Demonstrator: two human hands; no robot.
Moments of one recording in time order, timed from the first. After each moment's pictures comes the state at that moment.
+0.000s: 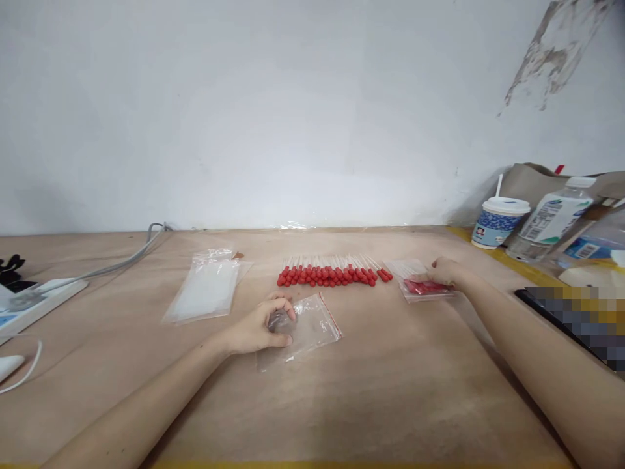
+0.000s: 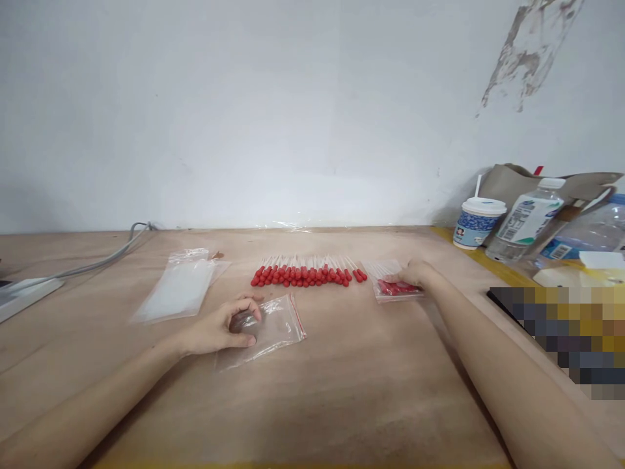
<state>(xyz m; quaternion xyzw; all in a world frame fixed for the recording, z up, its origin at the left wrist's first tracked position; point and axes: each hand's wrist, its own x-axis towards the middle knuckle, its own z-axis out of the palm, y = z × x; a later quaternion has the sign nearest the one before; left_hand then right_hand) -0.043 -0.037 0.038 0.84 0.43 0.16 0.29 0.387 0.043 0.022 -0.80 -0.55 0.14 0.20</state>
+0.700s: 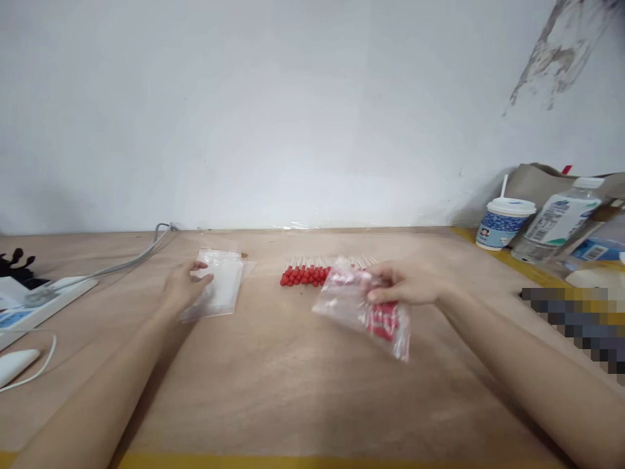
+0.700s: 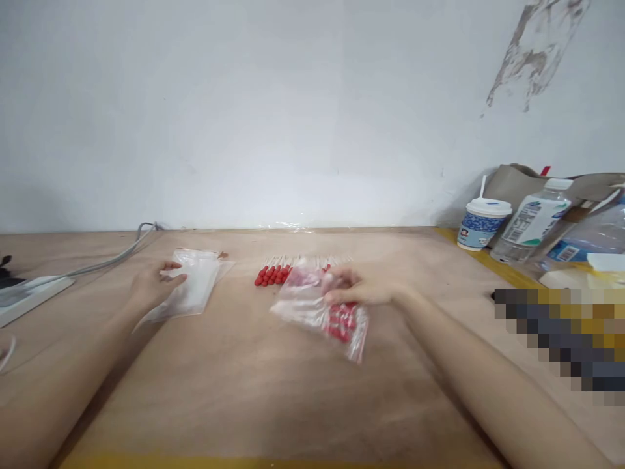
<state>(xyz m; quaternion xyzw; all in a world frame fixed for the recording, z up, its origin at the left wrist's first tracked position) -0.182 0.037 0.037 0.60 0.74 0.30 -0.05 0.266 -0.021 0.078 -0.35 -0.75 0.52 0.20</state>
